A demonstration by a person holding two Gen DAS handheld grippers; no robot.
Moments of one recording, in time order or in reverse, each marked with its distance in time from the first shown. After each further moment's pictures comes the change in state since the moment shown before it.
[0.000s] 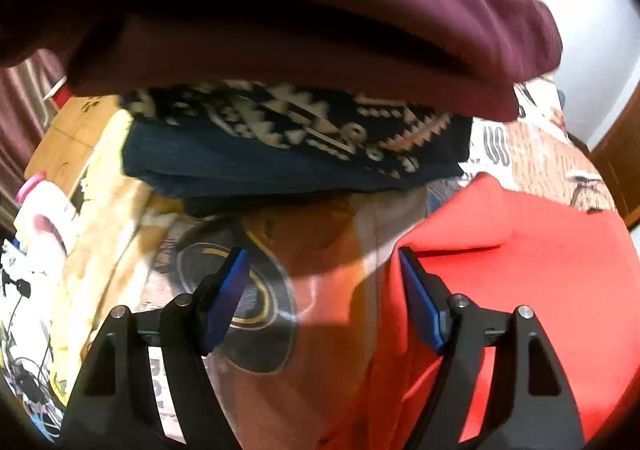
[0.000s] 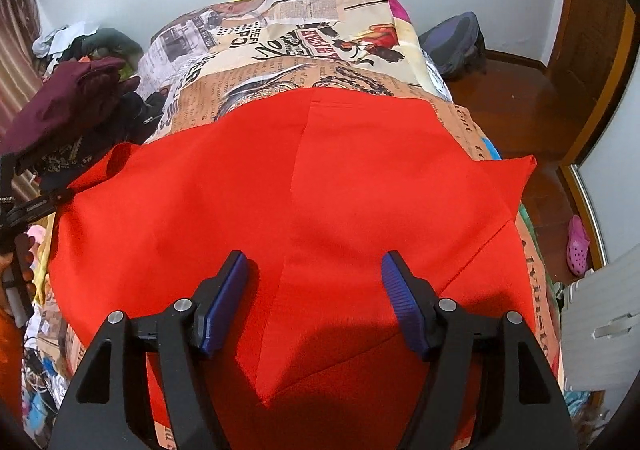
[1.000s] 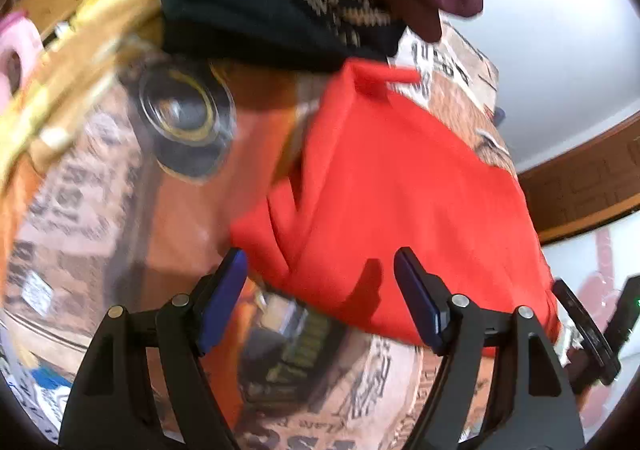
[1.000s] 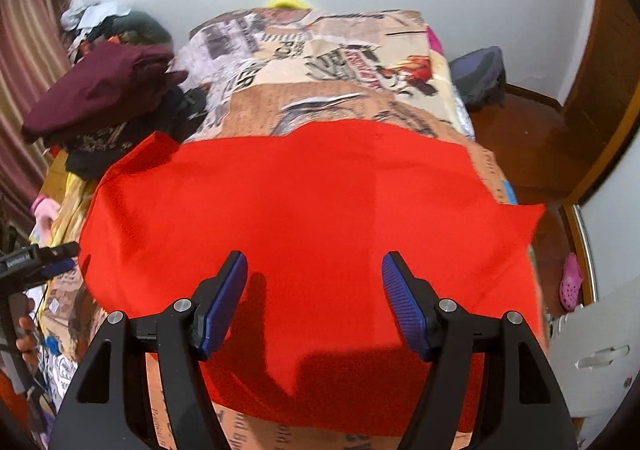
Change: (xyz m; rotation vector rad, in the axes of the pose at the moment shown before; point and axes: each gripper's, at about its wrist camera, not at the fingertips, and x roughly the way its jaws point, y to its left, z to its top) left arm -0.044 0.009 -0.102 -0.255 0.228 -0.383; right arm -0.023 0.053 0.007 -0.134 -0.025 0.019
